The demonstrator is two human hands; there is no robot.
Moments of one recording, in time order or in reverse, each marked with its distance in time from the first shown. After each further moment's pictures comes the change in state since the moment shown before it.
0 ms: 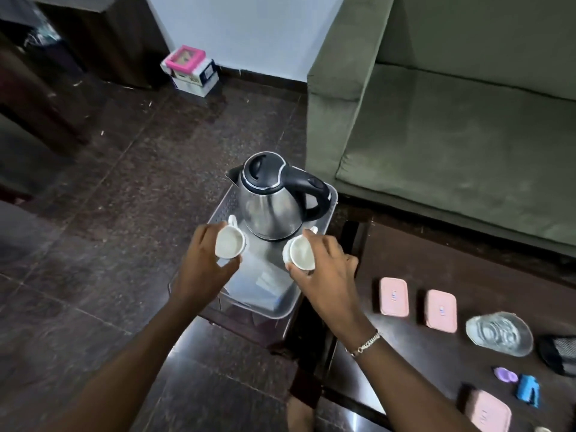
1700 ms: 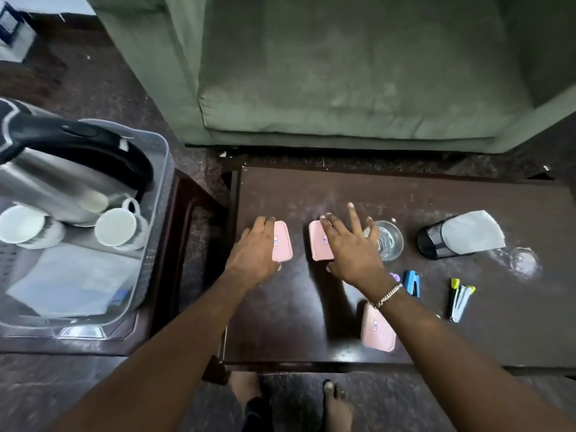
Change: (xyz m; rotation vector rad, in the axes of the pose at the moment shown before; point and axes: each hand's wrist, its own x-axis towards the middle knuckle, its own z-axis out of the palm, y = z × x) left_hand -0.043 0.203 0.293 0.300 -0.750 0.248; right_hand -0.075 0.299 -0.095 -0.623 -0.441 0.262
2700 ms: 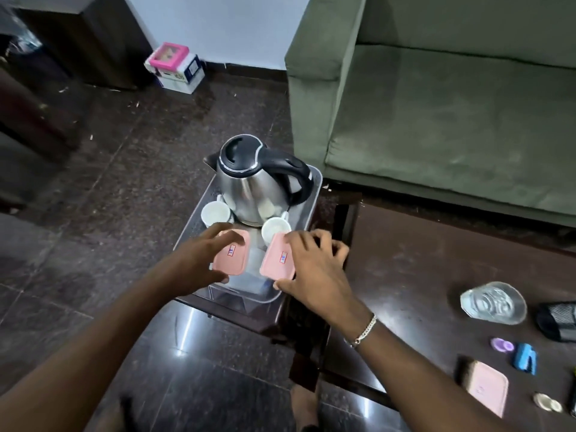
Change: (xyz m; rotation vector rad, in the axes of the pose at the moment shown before) left_hand -0.201 -0.250 -0.181 -0.049 0.136 0.015; right_hand -0.032 -0.285 -0.113 0.295 0.311 -0.379
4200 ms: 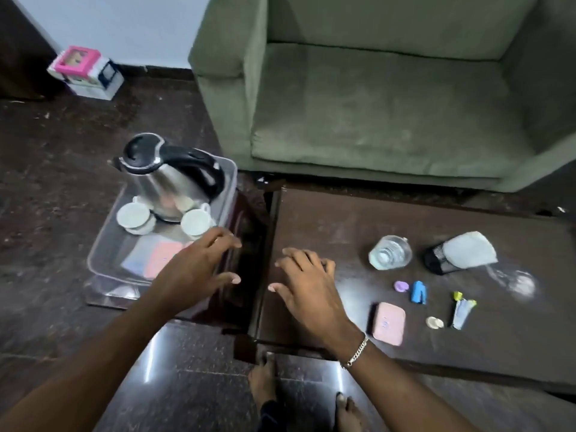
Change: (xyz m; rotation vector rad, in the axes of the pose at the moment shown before) left_hand 0.012 0.149 0.051 -0.026 0.132 0.270; right_hand -0.134 0.088 -0.034 0.052 0.150 0.099
